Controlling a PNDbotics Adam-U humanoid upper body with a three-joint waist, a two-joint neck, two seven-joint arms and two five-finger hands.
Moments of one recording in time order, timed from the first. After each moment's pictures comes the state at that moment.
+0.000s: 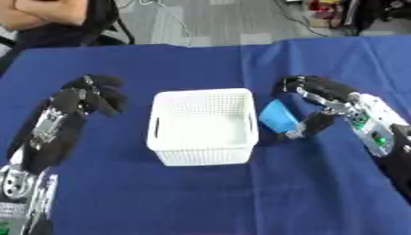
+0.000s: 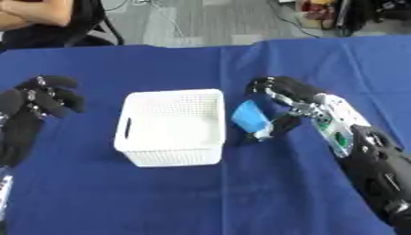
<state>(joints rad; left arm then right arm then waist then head) -0.17 0.22 0.04 -1.89 0.11 -0.29 -0.41 -0.75 -0.51 0.34 -1.15 0.81 -0.42 0.28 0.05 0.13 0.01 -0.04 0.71</state>
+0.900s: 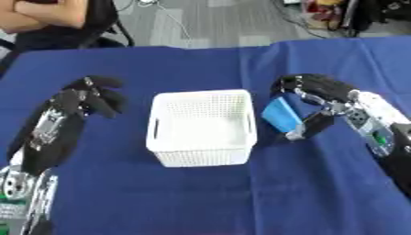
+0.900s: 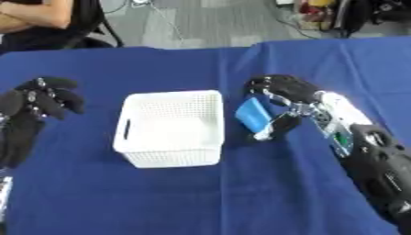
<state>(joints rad) -0.17 0.22 0.04 -1.89 0.11 -0.29 -0.41 -0.75 -0.52 0.35 -1.15 0.85 -0.44 0.27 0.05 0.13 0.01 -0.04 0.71</state>
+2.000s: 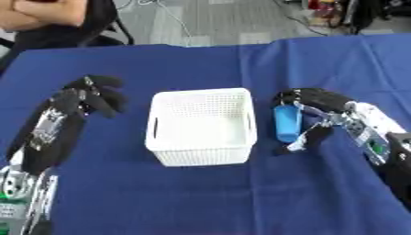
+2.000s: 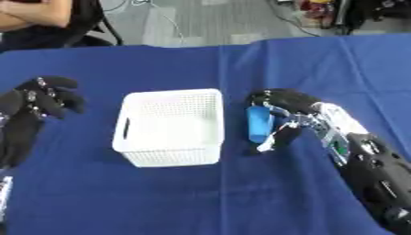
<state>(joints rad) -0.17 0.22 0.04 -1.89 0.11 -0.29 -0.41 -0.72 -0.50 0.35 -1.10 0.86 -0.45 0.30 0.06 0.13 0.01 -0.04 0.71</state>
